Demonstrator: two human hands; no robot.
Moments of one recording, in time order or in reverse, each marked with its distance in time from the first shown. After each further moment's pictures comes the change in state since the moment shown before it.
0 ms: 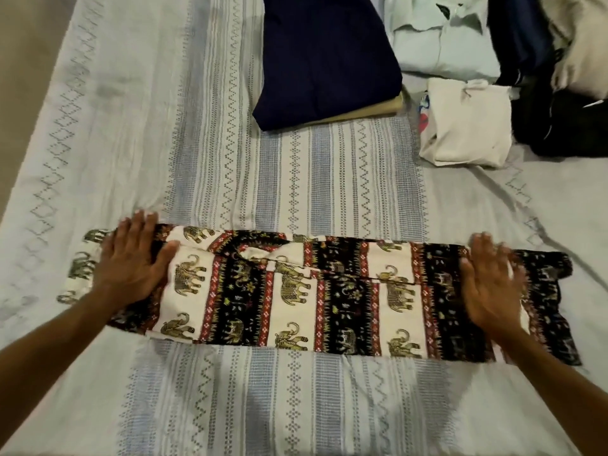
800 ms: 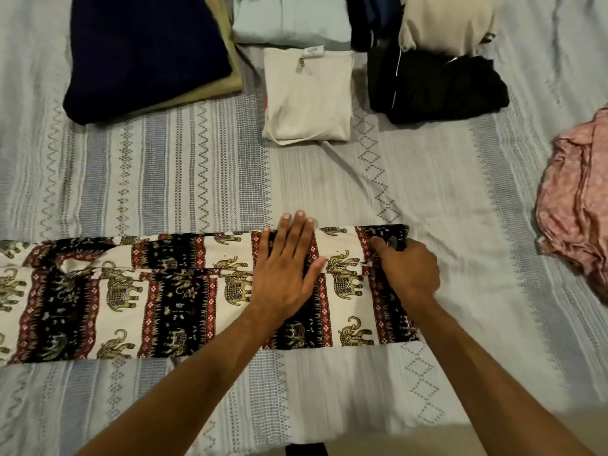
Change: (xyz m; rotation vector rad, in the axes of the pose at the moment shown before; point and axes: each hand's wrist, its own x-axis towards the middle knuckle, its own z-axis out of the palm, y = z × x) left_hand -0.081 0.527 0.133 0.034 0.111 0.519; right_hand 0.038 0.112 -0.057 0.395 -0.023 0.507
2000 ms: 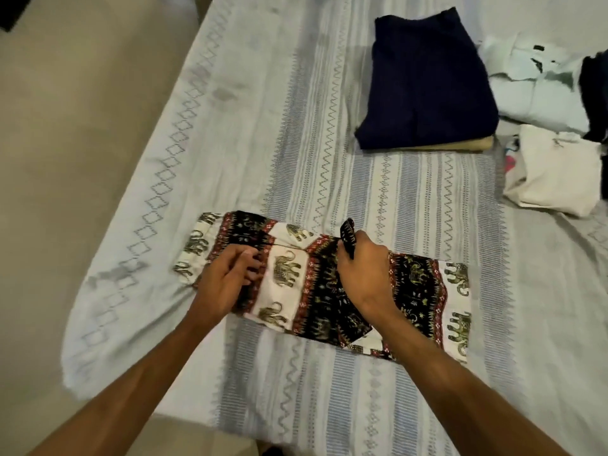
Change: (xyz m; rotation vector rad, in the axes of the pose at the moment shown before) left_hand -0.240 -0.470 -0.144 -1.146 0.290 -0.672; right_hand -0.332 -0.345 0.236 0.066 -0.181 -0.696
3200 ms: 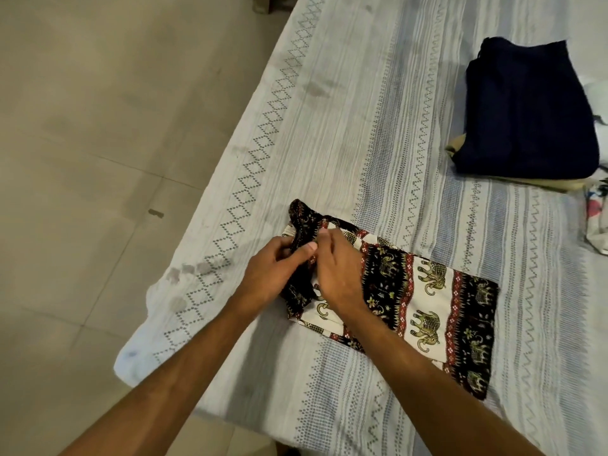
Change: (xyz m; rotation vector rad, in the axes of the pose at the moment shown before) left_hand 0.030 -0.002 -0.102 -0.134 -0.135 -0.250; right_hand -0.011 -0.144 0.168 0.197 -0.076 -0.026
